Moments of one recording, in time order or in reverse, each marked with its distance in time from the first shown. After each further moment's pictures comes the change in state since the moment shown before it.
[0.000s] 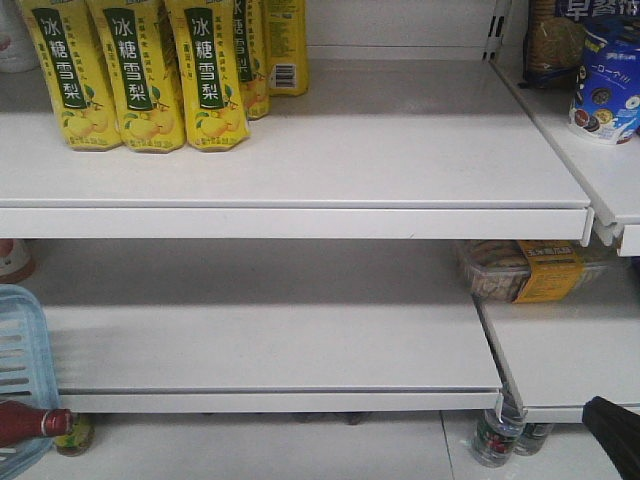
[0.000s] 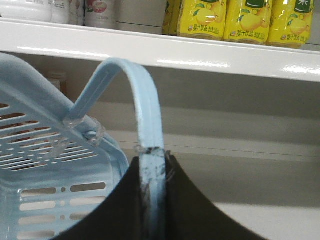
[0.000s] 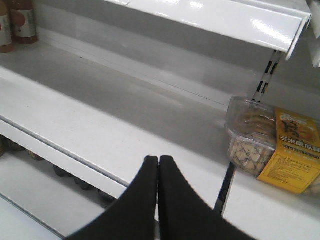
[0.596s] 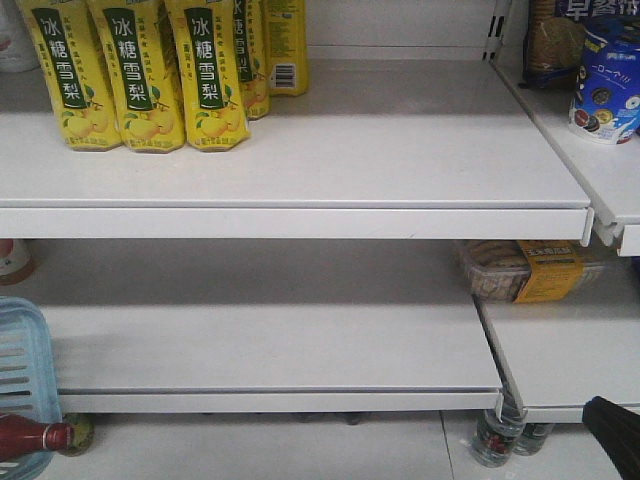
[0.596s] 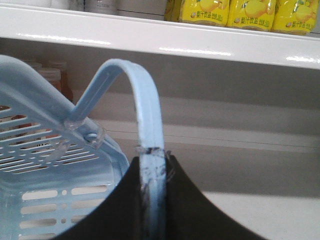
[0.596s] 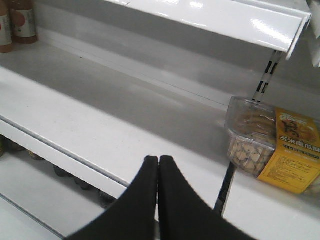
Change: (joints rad) left arm 0.000 0.000 0.000 0.001 0.034 0.000; right arm 0.000 0.000 0.000 0.000 0.000 0.000
